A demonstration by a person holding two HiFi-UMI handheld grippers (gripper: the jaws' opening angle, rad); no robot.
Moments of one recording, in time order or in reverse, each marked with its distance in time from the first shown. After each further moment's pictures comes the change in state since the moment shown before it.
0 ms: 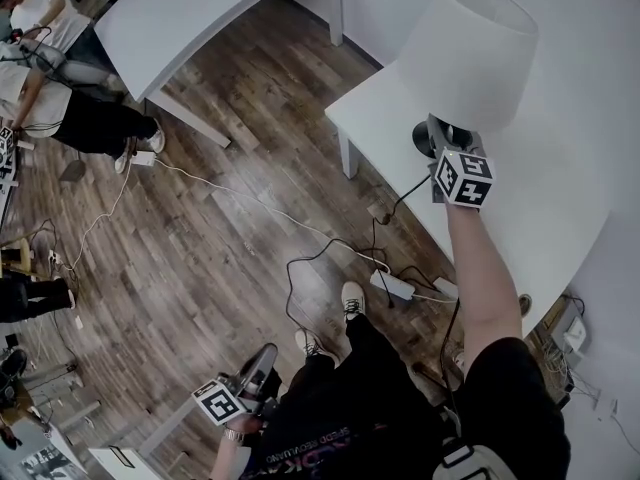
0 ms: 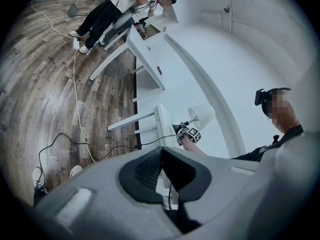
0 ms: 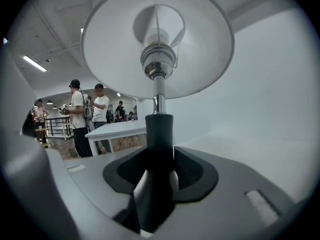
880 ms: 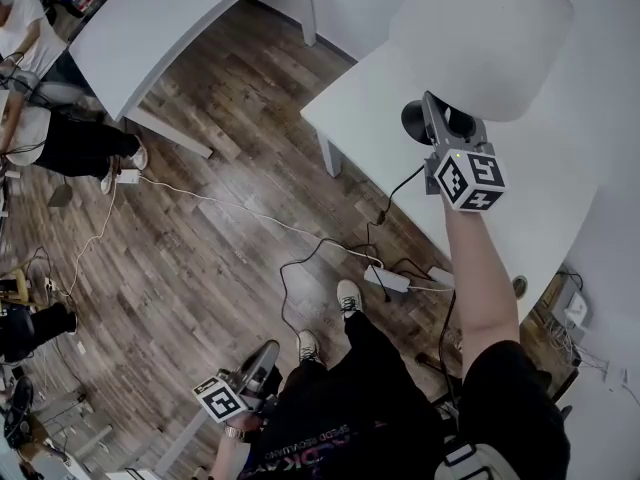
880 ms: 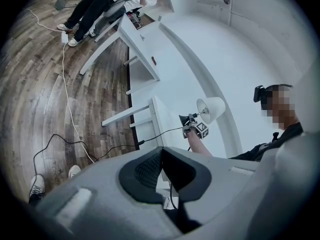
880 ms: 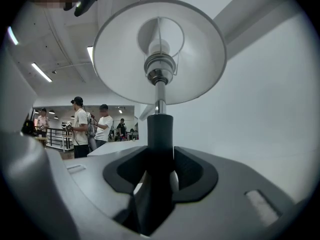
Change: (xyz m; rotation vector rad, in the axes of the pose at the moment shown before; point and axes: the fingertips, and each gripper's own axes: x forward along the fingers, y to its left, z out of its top) left arm 0.023 -0.004 0.010 0.038 0.110 -0.057; right arm -0.051 0.009 0.087 0.017 -0.222 0.008
